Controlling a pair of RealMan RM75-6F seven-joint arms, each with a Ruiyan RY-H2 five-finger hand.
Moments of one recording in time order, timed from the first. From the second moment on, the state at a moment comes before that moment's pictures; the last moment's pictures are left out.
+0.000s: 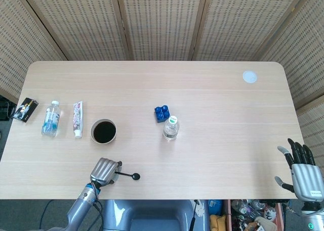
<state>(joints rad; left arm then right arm) -0.39 -1.77 0.02 -1.45 1.20 1.03 0.62 0.02 -1.15 0.04 -1.60 -1.50 1.51 -0.11</state>
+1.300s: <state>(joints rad) -0.42 -1.61 -0.02 -1.59 1.25 1.13 0.61 0.01 -1.15 0.04 -1.60 -1.51 1.52 -0.11</state>
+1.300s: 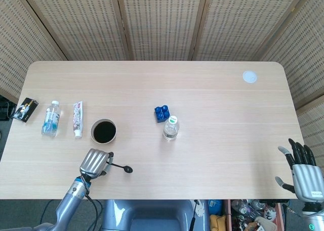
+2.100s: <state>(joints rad) -0.56 -1.35 -0.12 -1.48 1.40 1.14 0.74 0.02 -1.15 0.04 -1.59 -1.52 1.51 -0.09</state>
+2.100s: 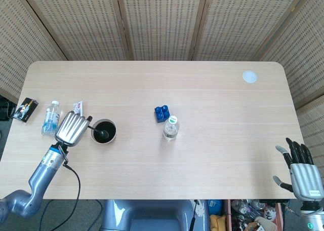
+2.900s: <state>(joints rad) -0.66 -1.48 -0.05 -1.17 1.47 1.03 0.87 0.02 -1.16 0.04 -1.58 -1.51 1.51 -0.08</state>
